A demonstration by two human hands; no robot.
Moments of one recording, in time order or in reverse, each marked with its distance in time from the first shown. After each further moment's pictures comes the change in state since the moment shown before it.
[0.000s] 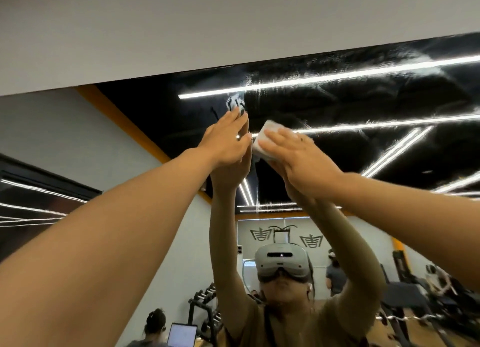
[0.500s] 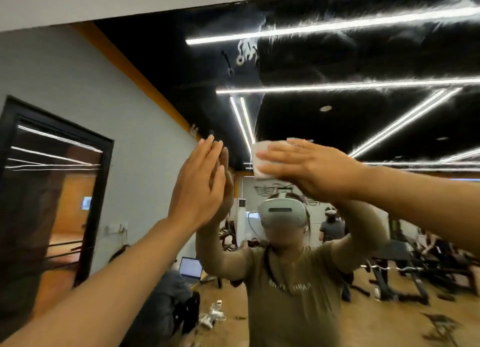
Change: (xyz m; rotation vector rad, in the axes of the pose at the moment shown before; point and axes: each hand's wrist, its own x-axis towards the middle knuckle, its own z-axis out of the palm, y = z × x) left_hand -0.193 -0.008 0.059 -0.199 0.182 -0.197; right_hand -0.077 -0.013 0.006 -0.084 -0.255 -0.452
